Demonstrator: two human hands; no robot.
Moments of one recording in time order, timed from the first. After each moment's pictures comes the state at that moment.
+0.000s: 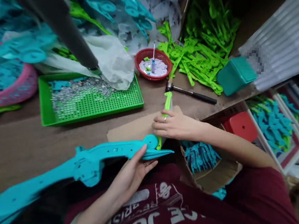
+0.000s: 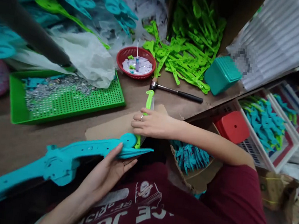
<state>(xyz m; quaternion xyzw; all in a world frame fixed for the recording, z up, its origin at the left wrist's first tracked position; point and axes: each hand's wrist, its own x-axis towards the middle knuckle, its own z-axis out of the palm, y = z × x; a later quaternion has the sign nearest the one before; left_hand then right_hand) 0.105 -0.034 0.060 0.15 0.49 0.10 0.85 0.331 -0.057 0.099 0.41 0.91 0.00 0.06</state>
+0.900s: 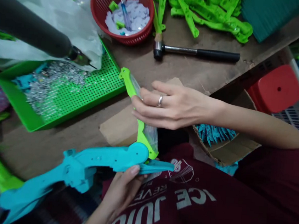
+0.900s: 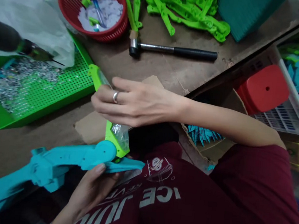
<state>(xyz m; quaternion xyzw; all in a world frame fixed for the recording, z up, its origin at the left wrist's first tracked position) 0.060 -0.044 0.063 0.26 0.56 0.04 0.78 0.344 -0.060 0.093 0.43 0.88 0.14 -0.13</state>
